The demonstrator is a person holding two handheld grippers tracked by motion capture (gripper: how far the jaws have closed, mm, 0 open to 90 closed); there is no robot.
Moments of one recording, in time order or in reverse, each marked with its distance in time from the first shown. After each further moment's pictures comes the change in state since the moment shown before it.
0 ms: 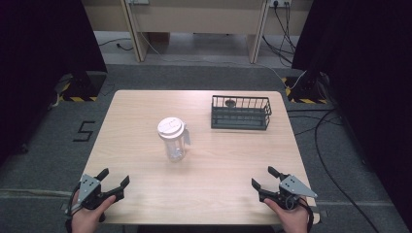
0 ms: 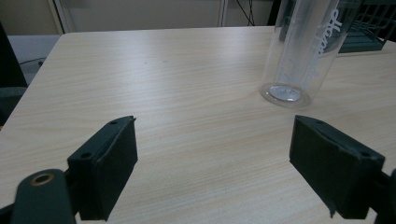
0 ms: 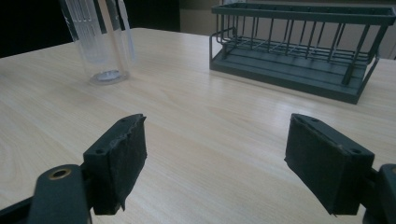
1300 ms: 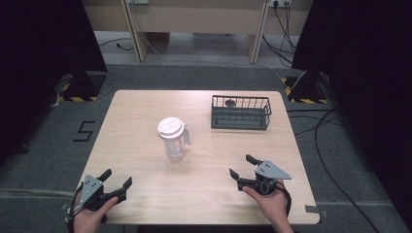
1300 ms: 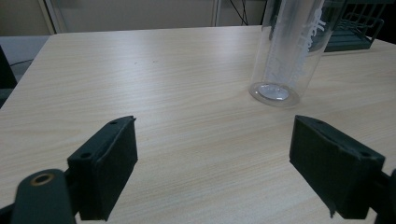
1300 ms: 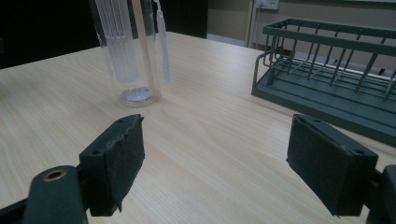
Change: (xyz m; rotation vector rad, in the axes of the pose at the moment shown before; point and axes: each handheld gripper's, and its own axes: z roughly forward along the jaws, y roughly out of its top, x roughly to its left) left arm -0.007 0.000 0.000 0.001 -0.023 0.008; right arm 0.031 0.036 0.056 0.019 0.097 -0.049
